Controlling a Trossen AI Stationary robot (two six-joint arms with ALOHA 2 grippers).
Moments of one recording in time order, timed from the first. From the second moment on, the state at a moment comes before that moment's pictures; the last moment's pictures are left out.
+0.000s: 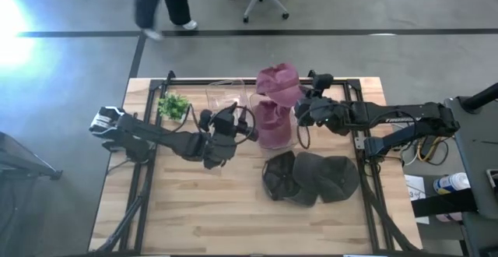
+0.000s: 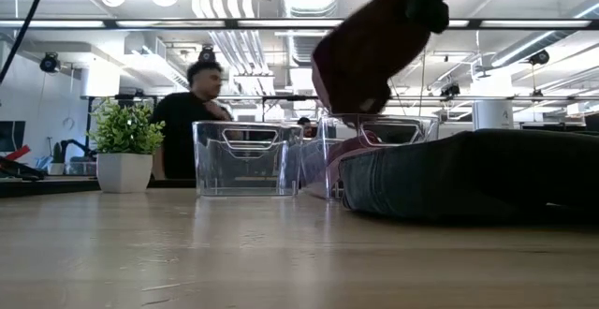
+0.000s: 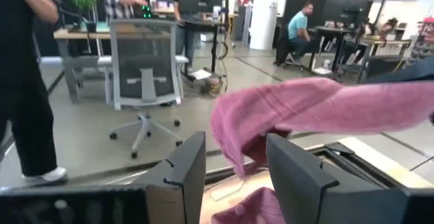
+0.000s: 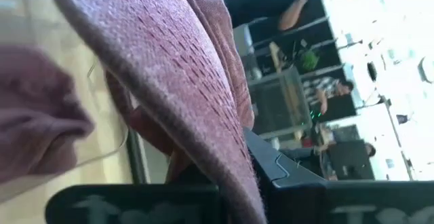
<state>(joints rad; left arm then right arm) -0.22 1.57 1.25 0.05 -1.37 -0.43 0.00 1.19 1.08 -0.47 0.97 -0.60</state>
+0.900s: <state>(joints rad) -0.12 1.57 1.17 -0.56 -0.82 -1.21 0.11 1.54 1.06 -0.46 0.91 -0.74</state>
